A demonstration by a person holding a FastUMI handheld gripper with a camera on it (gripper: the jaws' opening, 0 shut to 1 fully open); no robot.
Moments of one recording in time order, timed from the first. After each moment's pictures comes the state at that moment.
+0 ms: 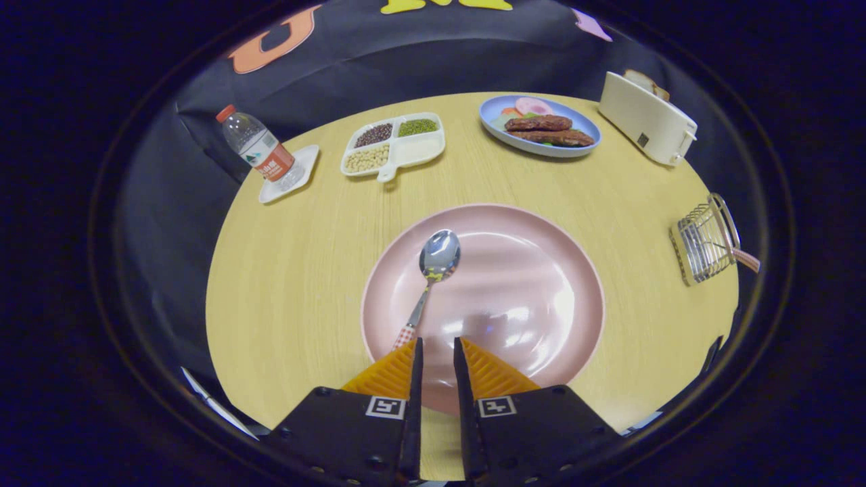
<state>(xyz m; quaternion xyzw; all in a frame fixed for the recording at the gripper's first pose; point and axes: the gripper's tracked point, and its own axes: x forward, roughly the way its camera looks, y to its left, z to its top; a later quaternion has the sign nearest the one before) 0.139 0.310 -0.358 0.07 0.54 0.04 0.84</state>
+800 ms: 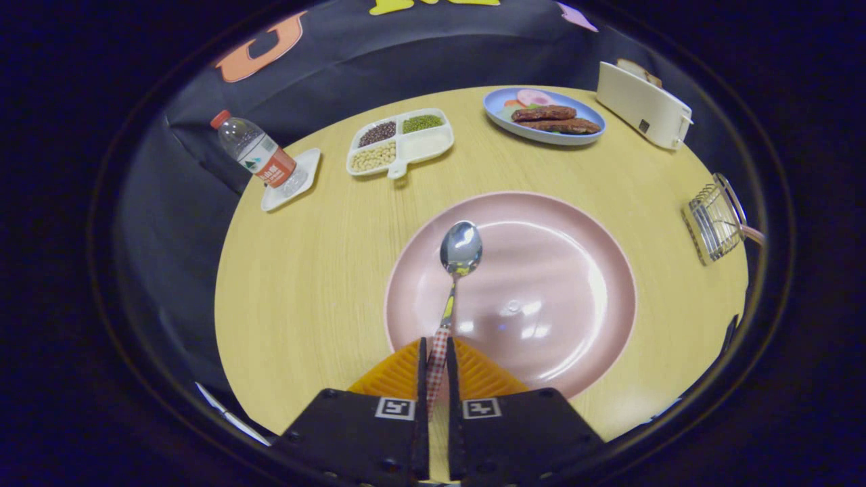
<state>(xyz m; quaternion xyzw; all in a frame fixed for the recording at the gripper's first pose) 0.137 0.339 -0.370 0.10 0.54 0.03 0.83</state>
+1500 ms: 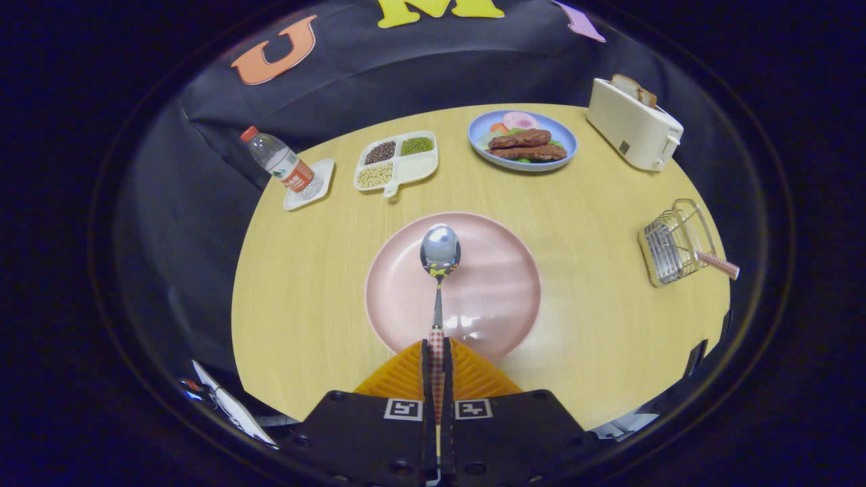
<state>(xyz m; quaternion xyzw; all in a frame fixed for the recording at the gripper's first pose) 0.104 0.264 -0.288 0.06 0.54 0.07 0.84</state>
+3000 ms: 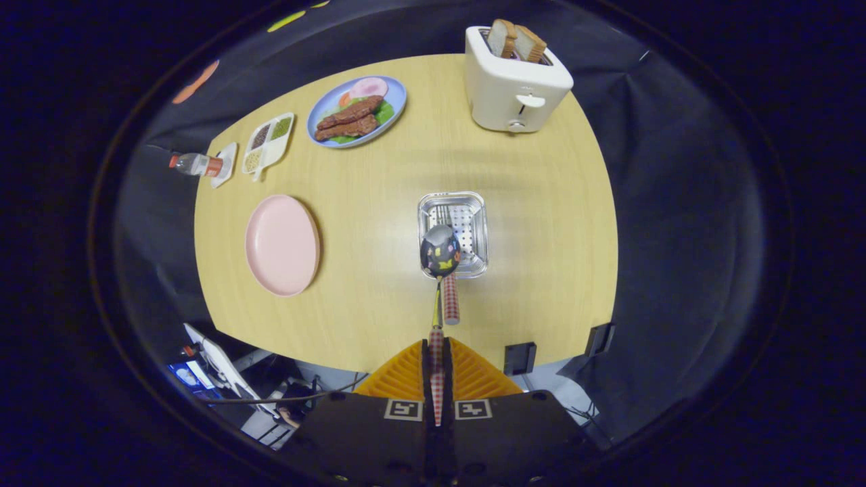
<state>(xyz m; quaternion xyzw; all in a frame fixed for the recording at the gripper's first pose) 0.119 -0.037 -0.200 0.01 0.73 0.01 0.68</state>
